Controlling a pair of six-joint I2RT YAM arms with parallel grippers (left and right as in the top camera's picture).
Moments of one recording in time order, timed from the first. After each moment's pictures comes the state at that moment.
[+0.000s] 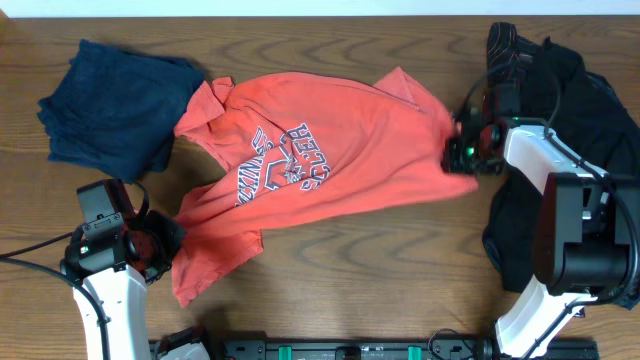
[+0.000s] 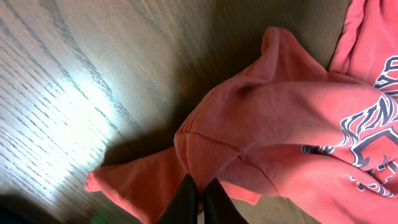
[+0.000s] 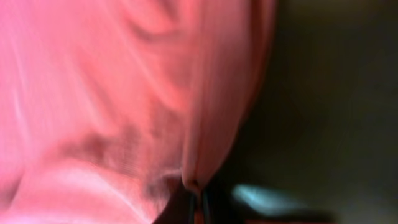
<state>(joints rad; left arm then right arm) 0.37 1.03 0.78 -1.02 0.13 -0.61 -0.02 1.94 1.18 -0.71 -0.33 0.02</state>
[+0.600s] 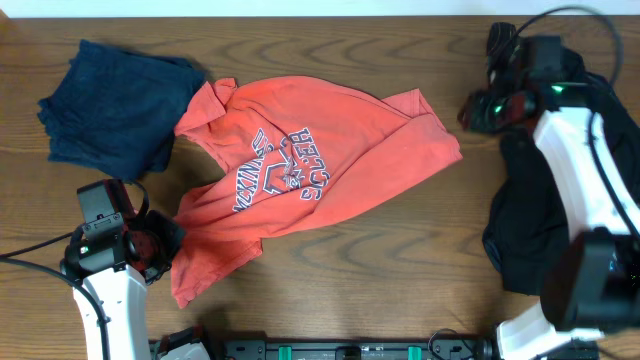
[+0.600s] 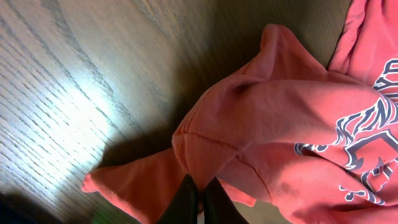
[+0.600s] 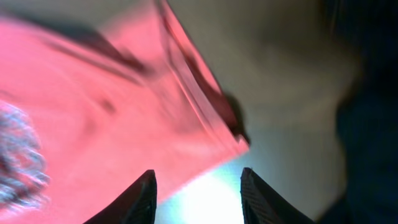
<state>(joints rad) 0.37 1.03 0.78 -1.02 0.12 -0.61 -0.02 1.79 1.42 -0.87 -0.19 0.18</state>
